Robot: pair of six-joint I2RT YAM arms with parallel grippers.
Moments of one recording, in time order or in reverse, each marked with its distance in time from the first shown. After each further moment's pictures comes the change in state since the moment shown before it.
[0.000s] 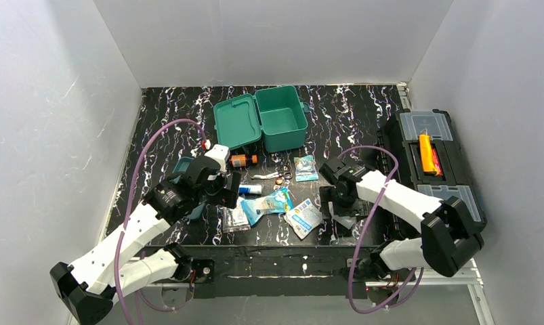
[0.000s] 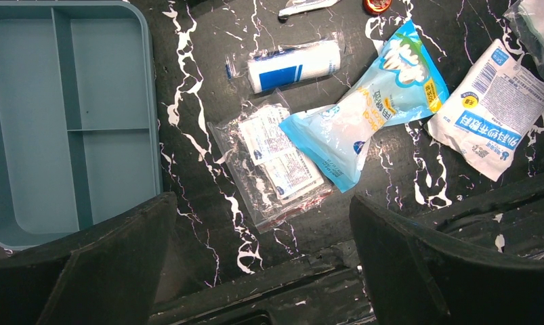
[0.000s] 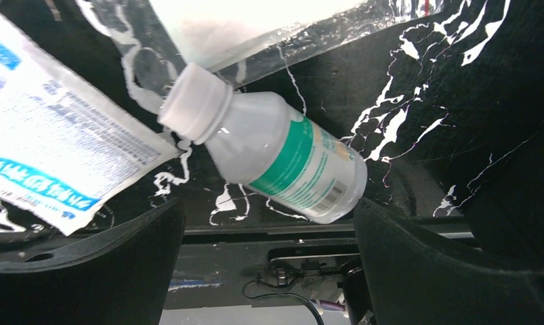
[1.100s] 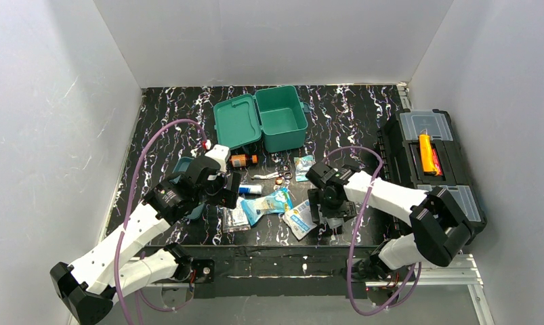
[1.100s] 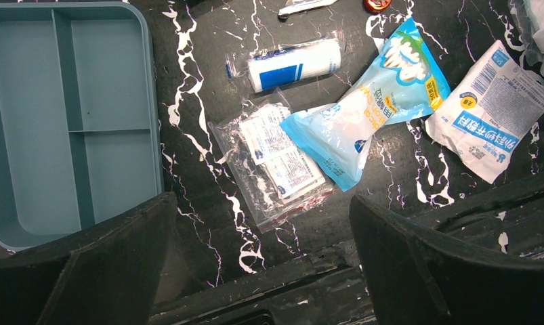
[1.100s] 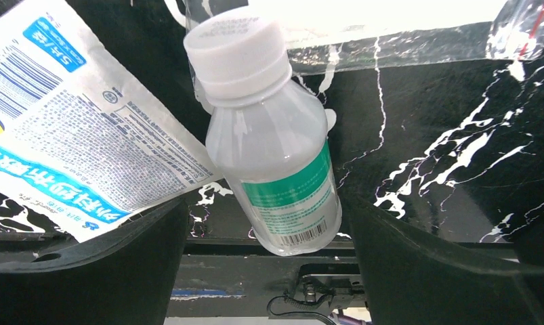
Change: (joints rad) left arm 0.000 0.000 0.000 -0.001 0.003 0.011; right arm 0.116 0.086 -0.006 0.098 -0.022 0.048
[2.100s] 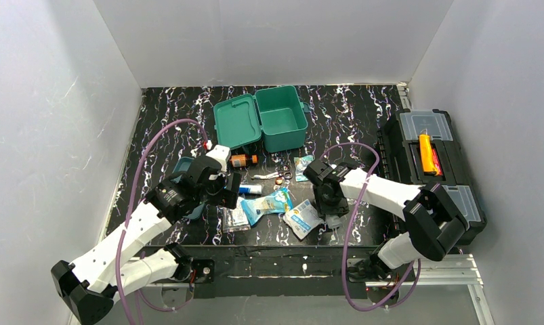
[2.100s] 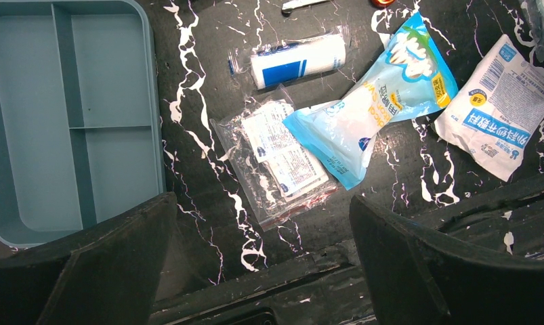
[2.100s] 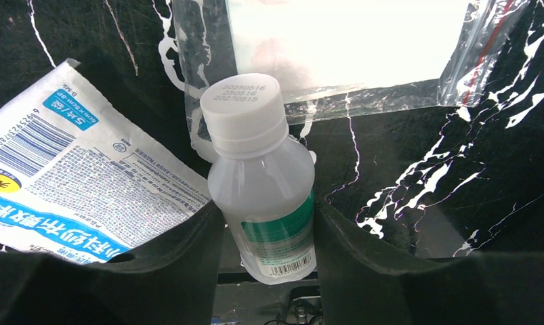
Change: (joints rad) left arm 0.000 0.012 0.000 -0.006 -0.004 0.000; right arm -0.009 0.058 0.039 0.026 0.084 -0.021
